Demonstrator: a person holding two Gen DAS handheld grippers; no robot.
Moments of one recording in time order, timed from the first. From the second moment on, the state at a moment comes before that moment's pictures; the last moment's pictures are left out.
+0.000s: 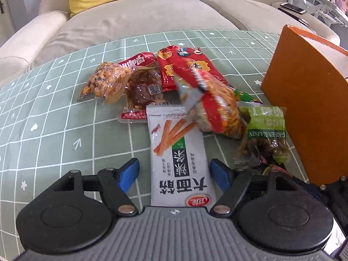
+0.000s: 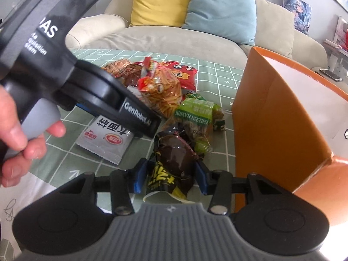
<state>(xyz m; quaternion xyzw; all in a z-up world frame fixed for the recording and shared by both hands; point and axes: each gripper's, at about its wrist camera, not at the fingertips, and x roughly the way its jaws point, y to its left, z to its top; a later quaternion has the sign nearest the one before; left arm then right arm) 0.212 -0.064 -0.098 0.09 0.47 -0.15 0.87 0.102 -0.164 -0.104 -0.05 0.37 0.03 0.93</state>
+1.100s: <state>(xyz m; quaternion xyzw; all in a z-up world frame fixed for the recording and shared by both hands) 0.099 -0.014 -0.016 0.01 0.46 -0.04 0.89 0.061 -0.163 -0.035 -0.06 0.38 0.08 0.92</state>
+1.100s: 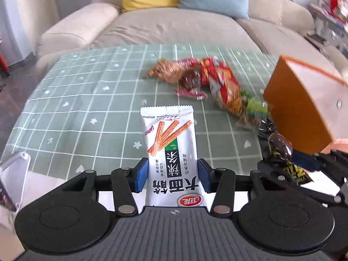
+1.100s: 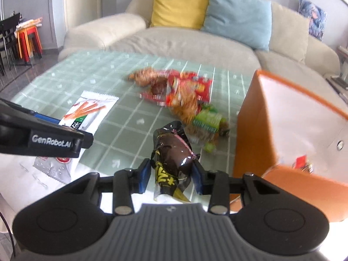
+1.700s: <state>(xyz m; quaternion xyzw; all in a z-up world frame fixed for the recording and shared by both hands) 0.113 -0.121 0.078 -0.09 0.38 -0.10 0.92 0.067 -0.284 0.066 -0.09 0.32 -0.01 0.94</state>
